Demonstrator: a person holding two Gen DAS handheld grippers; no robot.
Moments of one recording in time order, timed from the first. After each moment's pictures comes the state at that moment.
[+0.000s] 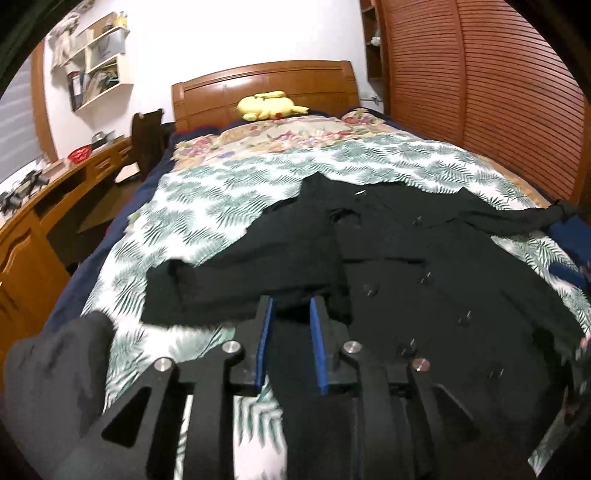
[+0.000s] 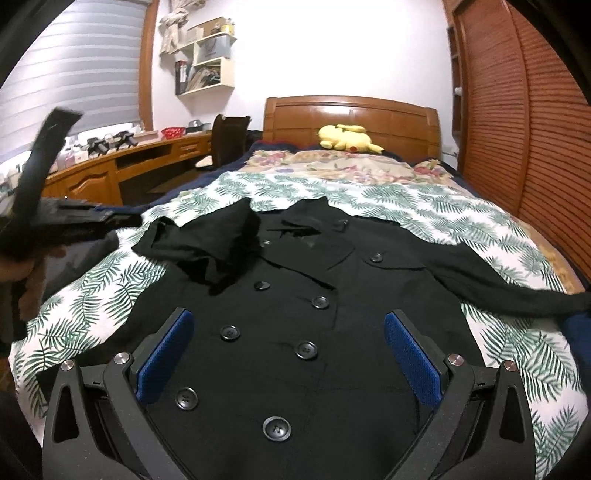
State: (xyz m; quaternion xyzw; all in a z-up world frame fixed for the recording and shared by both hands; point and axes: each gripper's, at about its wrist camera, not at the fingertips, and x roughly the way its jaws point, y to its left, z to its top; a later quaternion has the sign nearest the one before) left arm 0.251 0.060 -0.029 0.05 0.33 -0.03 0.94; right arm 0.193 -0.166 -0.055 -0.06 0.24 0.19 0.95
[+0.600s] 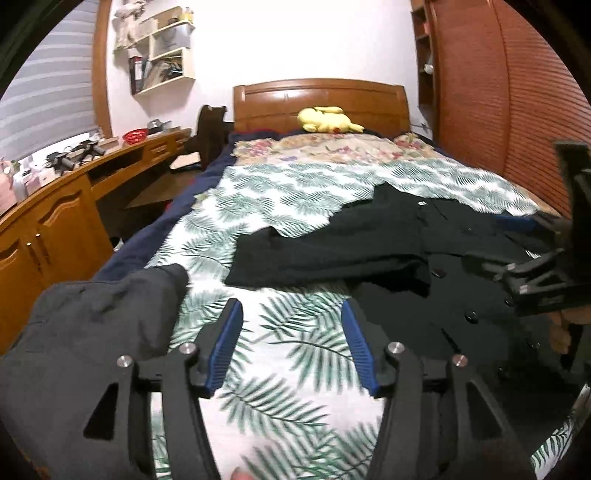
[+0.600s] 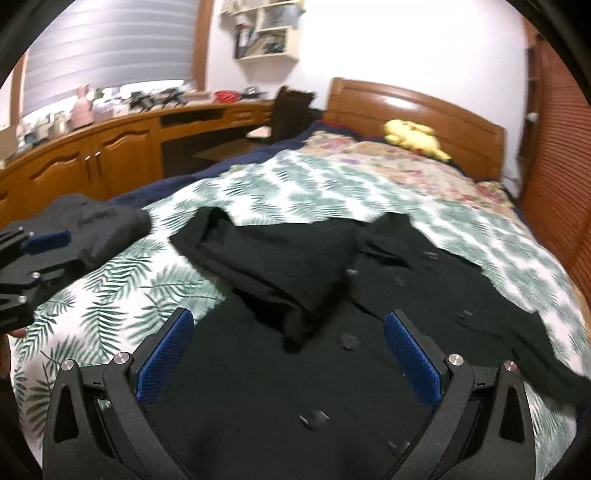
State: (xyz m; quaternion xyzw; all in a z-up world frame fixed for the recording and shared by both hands) left arm 0.182 0.164 -0.046 0.00 0.29 0.05 0.96; right arm 0.272 -0.012 -0.049 -0.14 0.28 0.29 0.90
